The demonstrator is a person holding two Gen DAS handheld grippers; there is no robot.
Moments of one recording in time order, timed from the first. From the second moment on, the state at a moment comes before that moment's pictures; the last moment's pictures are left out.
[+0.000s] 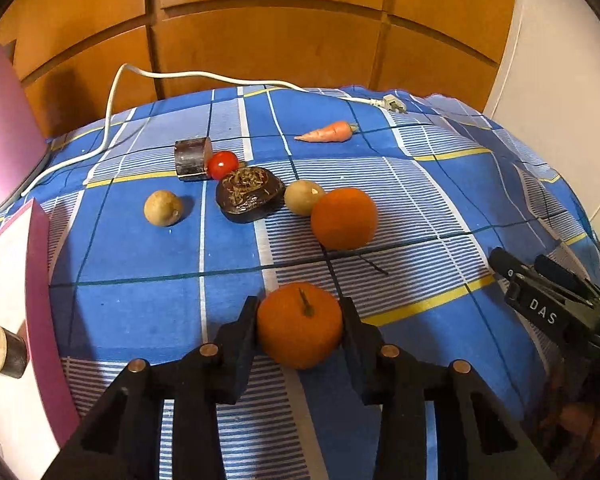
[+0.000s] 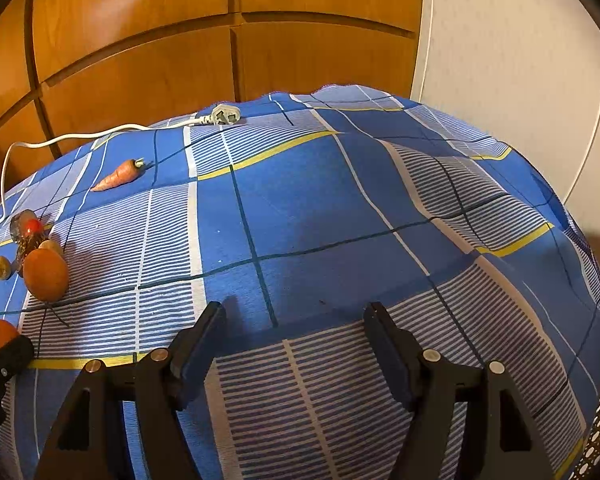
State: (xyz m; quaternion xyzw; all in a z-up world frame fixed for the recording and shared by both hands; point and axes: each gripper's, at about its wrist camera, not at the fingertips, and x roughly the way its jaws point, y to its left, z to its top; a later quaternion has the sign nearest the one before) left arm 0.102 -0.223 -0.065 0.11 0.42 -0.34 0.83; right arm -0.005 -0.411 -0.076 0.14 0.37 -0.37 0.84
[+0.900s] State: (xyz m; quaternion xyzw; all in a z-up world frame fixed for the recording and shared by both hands) left arm 0.071 -0.066 -0.008 -0.07 0.41 -0.29 0.86; right arm -0.004 -0.412 -0.077 0.14 0.37 -0.37 0.84
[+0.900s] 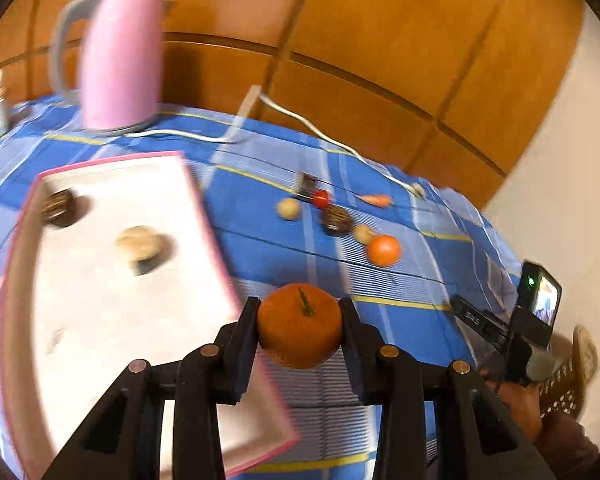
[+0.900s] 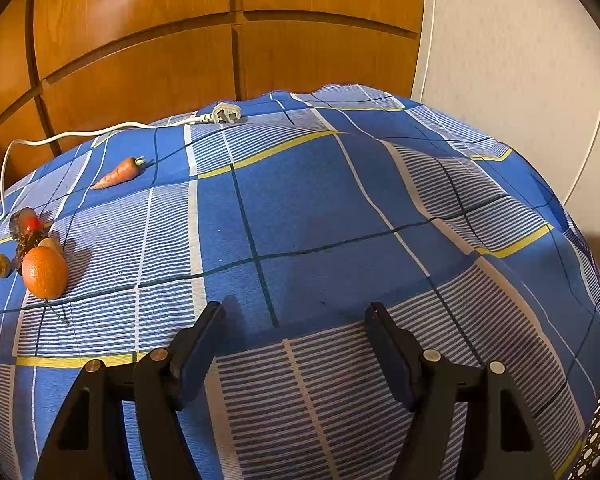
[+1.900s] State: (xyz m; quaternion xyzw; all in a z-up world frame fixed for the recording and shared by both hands) left arm 0.084 0.053 -0.056 -0.14 0.39 -0.09 0.90; right arm -0.001 -0.412 -0.076 0.13 0.38 -0.36 0.84
